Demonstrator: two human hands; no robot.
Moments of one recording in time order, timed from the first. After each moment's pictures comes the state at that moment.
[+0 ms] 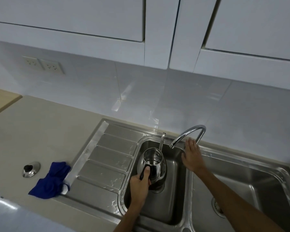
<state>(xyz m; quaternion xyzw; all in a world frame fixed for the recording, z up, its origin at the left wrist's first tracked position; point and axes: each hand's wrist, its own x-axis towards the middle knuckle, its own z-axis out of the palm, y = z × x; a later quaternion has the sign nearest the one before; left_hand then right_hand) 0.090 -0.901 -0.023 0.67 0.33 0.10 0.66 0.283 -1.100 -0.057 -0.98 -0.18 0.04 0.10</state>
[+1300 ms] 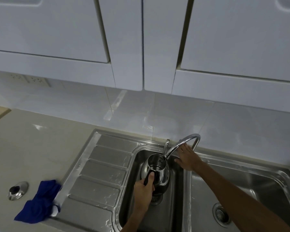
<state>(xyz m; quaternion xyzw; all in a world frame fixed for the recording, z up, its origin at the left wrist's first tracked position) 0.142 -0.917 -0.047 0.68 0.30 0.07 0.66 0.346 -1.100 -0.048 -0.95 -0.30 0.13 0.00</state>
